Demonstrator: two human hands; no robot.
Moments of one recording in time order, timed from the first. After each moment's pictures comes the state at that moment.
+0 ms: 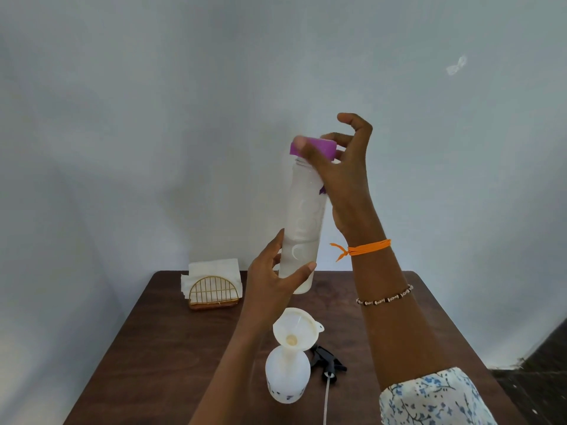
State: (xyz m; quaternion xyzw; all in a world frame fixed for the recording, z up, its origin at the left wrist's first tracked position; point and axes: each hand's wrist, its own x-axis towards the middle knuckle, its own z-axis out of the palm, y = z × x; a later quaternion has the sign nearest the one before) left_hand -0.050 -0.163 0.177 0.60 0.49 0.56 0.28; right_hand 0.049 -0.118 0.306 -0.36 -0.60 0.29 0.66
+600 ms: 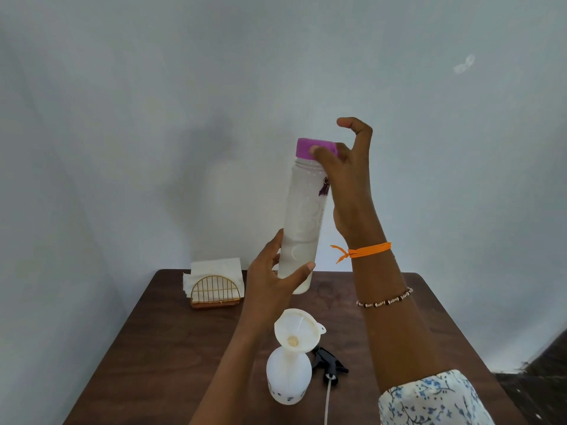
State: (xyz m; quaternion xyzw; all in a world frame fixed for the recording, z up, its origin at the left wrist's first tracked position) left_hand -0.051 -0.157 0.172 0.58 0.51 0.56 0.28; right_hand 0.050 -0.113 0.301 -0.34 -0.59 0.32 0.66
